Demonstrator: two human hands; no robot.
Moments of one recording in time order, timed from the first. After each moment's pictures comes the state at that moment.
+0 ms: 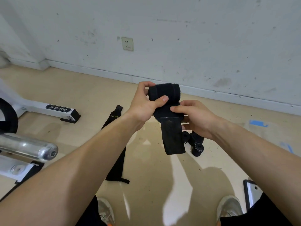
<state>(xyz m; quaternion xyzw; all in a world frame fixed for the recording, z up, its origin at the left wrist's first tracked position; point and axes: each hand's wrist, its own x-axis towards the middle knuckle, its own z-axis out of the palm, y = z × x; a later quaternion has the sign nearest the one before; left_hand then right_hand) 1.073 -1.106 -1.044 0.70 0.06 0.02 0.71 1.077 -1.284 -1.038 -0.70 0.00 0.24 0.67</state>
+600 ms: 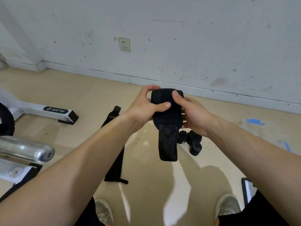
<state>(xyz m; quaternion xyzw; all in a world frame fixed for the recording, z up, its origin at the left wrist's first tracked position) 1.066 -1.113 -1.036 0.68 0.06 -0.09 0.72 1.077 -1.285 -1.035 -0.70 0.01 0.22 0.68</state>
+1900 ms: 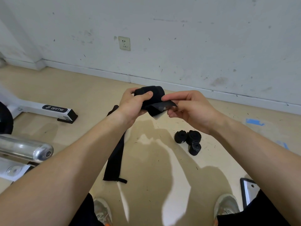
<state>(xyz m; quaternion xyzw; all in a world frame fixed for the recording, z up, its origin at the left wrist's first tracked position) 1.086 -1.090 -1.052 0.64 0.18 0.01 0.74 1.075 -1.288 -1.024 -0.66 -0.11 0.20 0.72</state>
